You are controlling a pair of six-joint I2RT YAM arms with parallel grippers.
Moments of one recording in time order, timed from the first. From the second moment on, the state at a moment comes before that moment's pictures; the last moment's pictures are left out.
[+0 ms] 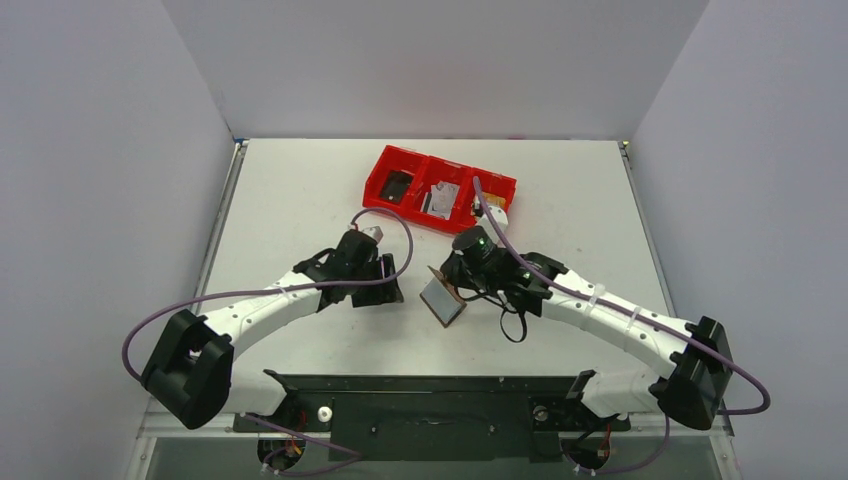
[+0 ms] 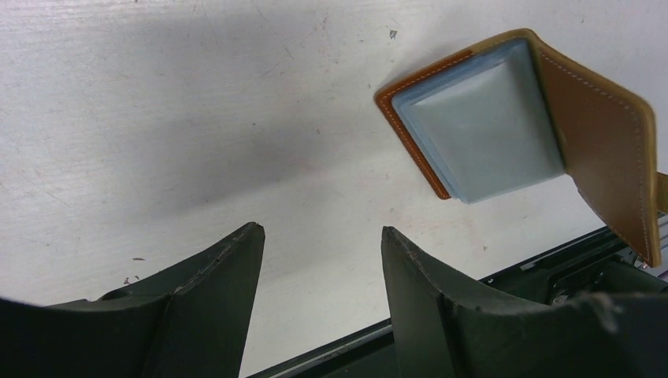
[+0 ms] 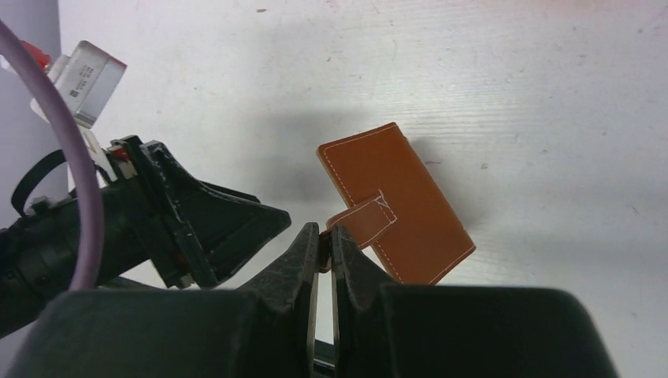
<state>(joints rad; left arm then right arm) -0.63 1.34 0.78 -0.40 0.09 -0.71 0.92 1.27 1.05 -0.54 0.34 0.93</state>
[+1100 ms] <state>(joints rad) -0.69 1.48 0.90 -0.38 0.11 -0.70 0.68 1.29 0.61 -0.45 0.42 0.98</state>
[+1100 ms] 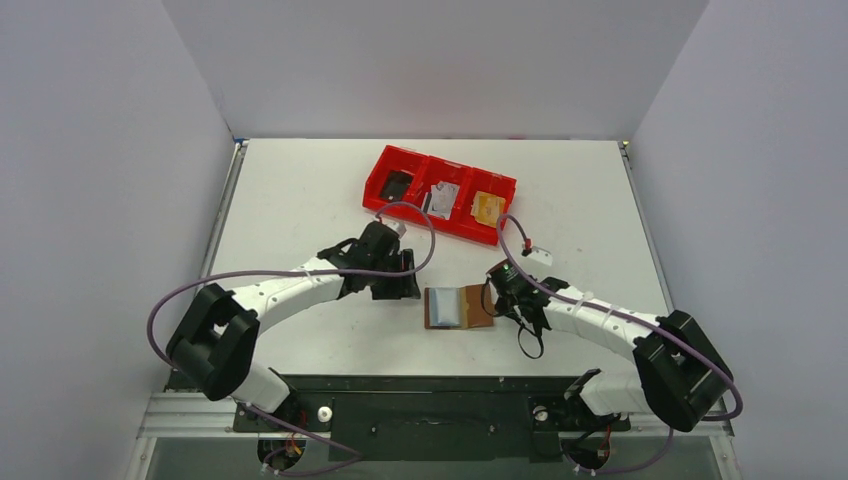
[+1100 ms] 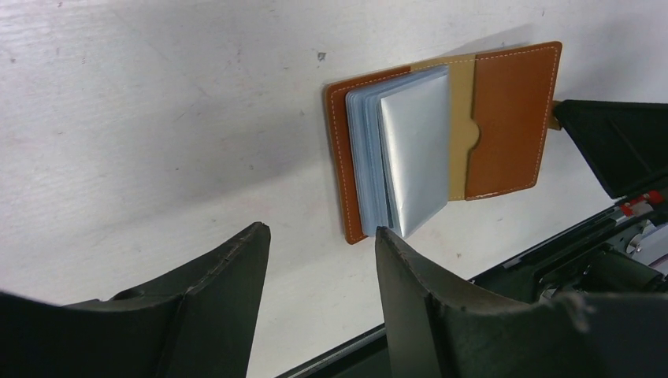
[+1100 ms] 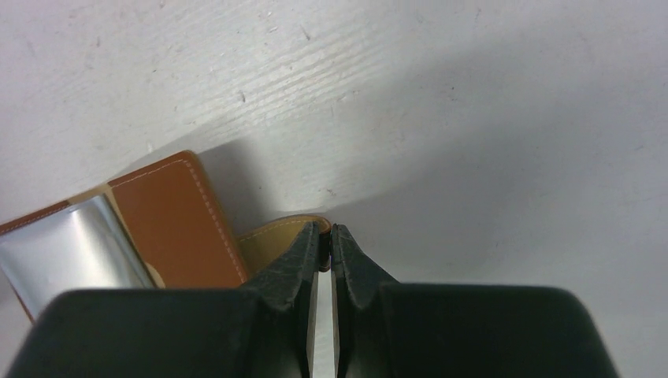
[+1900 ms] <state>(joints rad) -0.71 1.58 0.92 -0.30 0.14 -0.73 0.72 1.19 0.81 -0.52 0.47 0.87</state>
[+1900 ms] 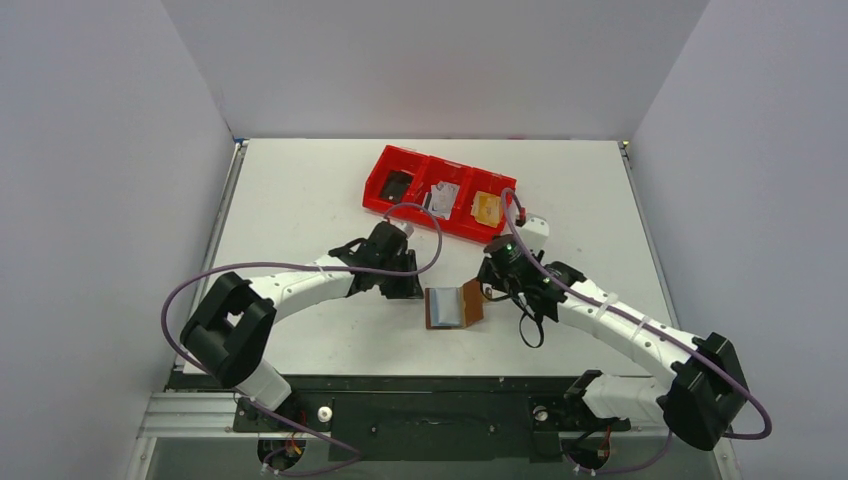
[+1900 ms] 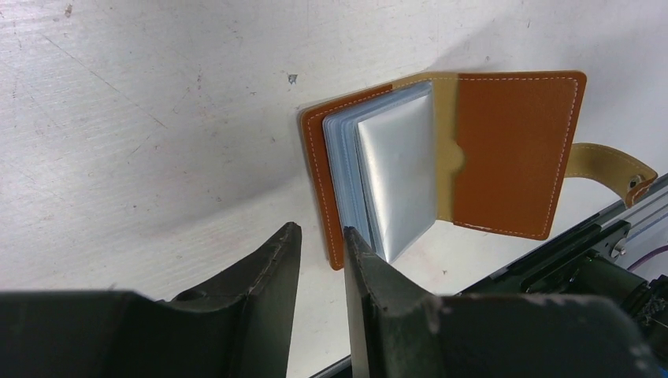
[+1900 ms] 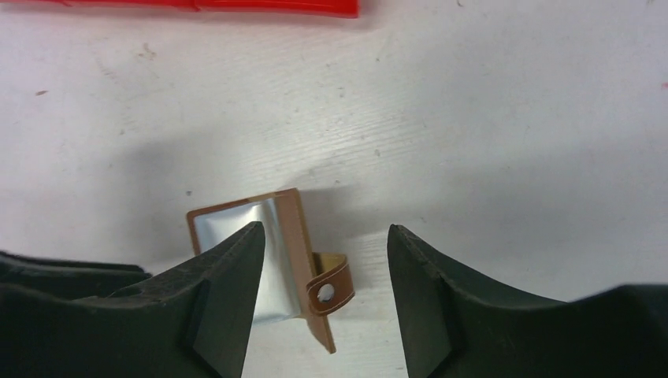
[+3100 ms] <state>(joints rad) -0.72 1.58 0.87 -0.29 0.14 -0.74 0.79 1.55 0.80 -0.37 0.30 0.79</state>
